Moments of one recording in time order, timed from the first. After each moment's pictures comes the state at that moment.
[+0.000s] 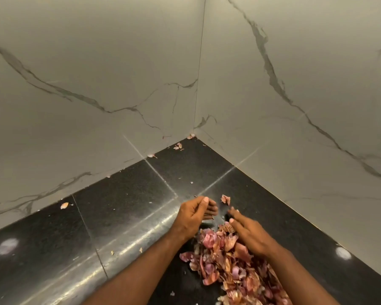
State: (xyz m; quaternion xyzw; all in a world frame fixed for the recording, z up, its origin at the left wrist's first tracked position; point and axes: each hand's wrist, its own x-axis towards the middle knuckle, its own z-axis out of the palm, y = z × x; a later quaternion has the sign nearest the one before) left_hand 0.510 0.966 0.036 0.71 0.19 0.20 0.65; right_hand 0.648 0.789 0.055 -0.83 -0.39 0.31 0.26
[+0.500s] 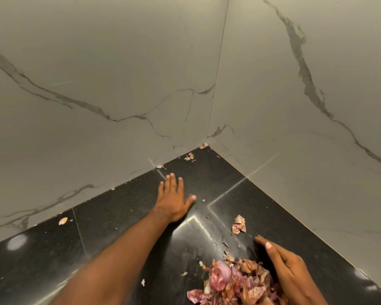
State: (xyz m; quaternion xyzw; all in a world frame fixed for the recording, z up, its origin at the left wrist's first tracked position) left_hand 0.548 1.132 0.005 0.93 0.34 -0.06 0.15; right_hand 0.661 0.775 0.056 -0.83 -0.29 0.23 0.41
